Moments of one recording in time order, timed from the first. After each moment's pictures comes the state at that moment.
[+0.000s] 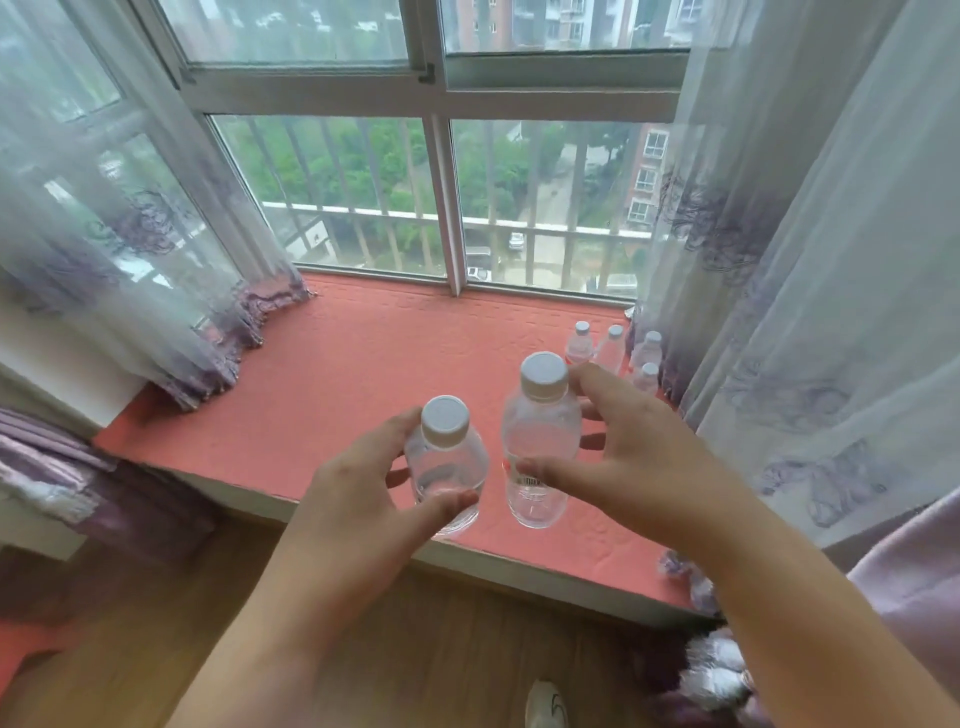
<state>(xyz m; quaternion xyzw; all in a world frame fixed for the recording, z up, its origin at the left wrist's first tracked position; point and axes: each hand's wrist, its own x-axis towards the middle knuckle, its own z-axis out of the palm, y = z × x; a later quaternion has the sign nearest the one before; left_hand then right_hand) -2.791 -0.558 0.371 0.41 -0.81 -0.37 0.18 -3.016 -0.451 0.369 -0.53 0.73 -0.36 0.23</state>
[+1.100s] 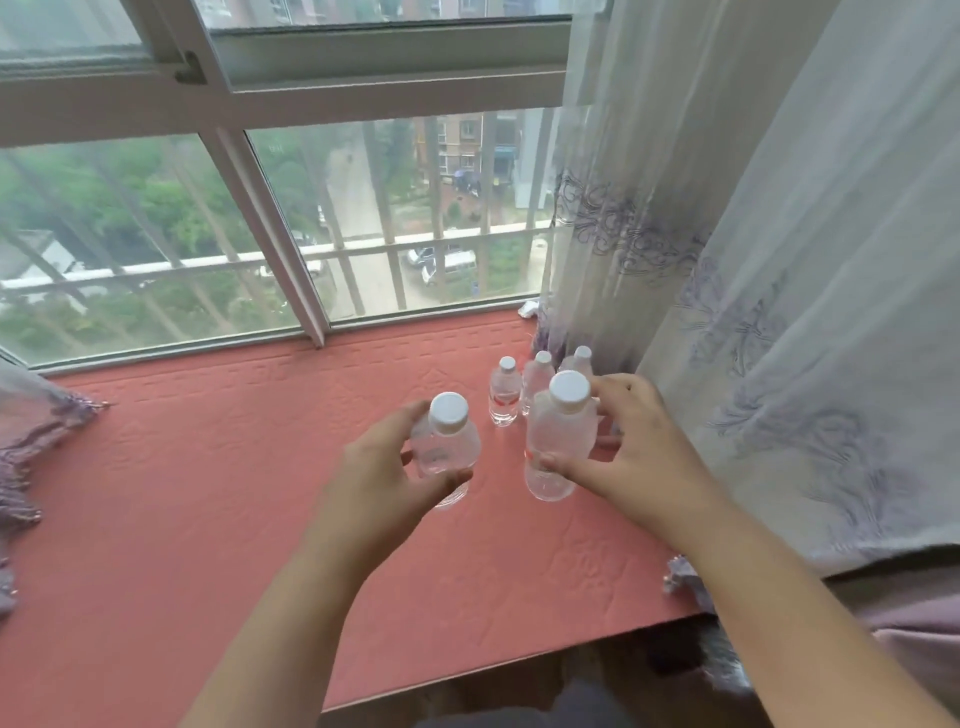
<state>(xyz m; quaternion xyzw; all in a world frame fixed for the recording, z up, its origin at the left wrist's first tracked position) -2.972 -0.834 0.278 0.24 -0.85 -0.46 0.08 -3.114 -0.612 0.296 -0.26 0.87 -0.40 0.14</state>
